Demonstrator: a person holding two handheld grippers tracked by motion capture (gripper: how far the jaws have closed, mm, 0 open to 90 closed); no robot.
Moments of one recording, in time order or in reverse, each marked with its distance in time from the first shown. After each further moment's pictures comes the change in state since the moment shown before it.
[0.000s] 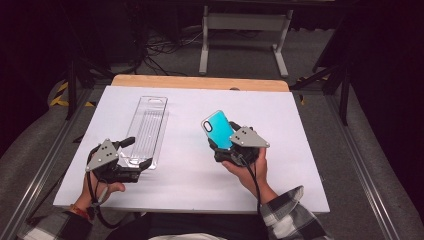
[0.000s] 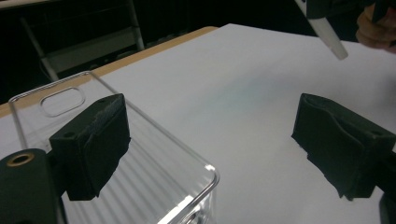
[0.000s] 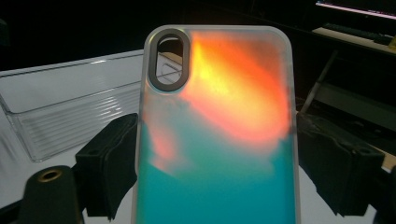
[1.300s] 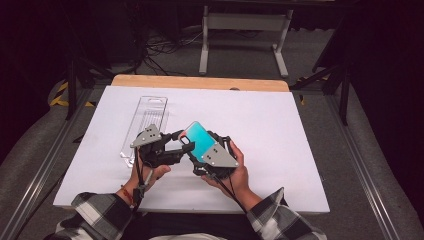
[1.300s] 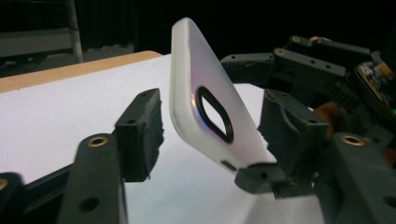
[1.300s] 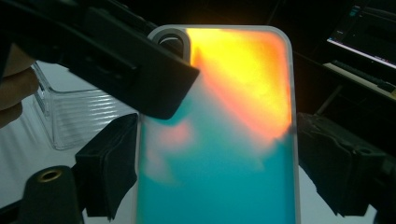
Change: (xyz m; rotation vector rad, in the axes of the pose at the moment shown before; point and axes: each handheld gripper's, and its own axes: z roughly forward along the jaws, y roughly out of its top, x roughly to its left) left arm -0.031 0.036 0.090 -0.076 -0.211 -0.184; right arm 0.060 -0.010 0.020 -0.046 0.000 -0.206
